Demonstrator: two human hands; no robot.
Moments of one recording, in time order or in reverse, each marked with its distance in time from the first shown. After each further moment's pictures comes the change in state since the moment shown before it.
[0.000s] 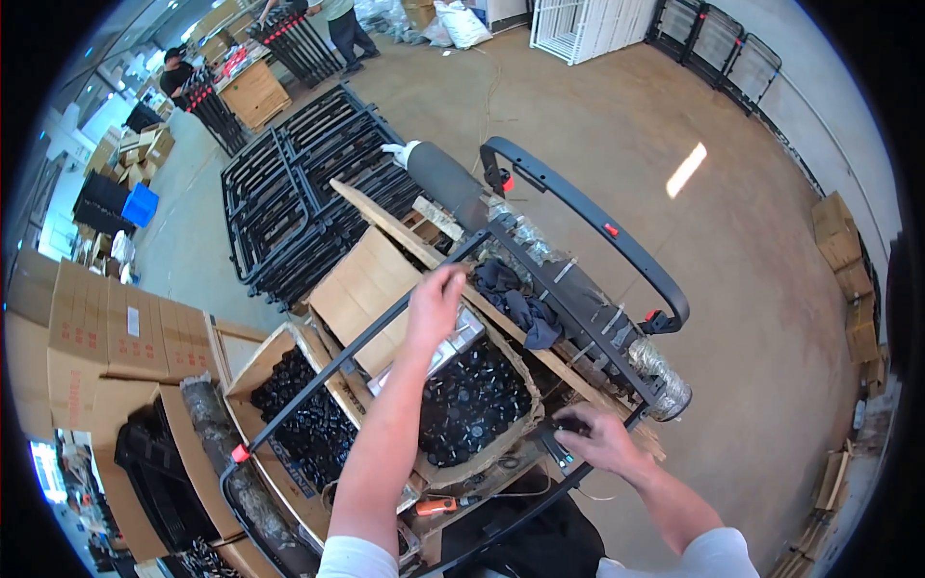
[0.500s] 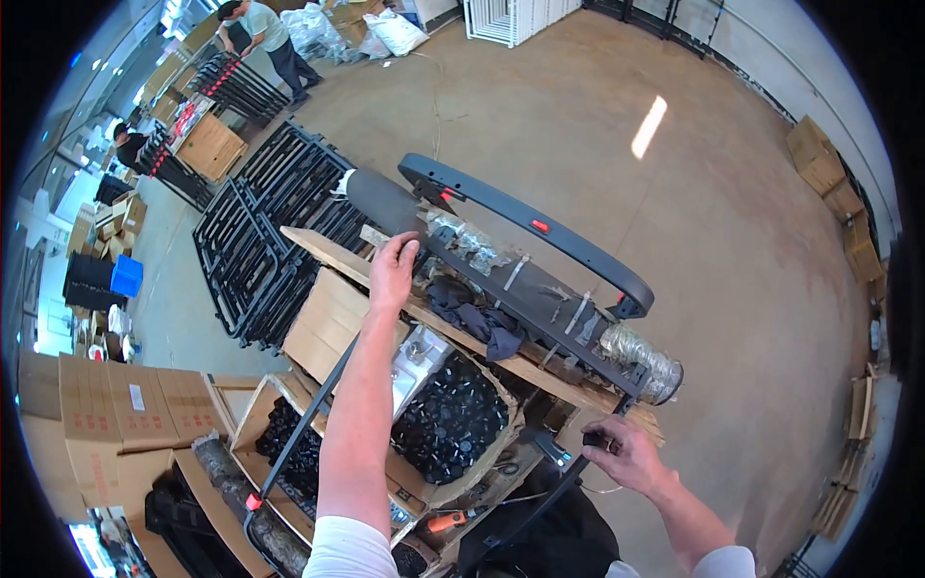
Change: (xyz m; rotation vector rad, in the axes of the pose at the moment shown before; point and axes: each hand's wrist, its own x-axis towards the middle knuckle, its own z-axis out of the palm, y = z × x) left_hand 0.112 -0.023 0.047 0.026 -0.009 0.084; right_hand -0.065 0.024 -0.038 0.063 0.197 0.191
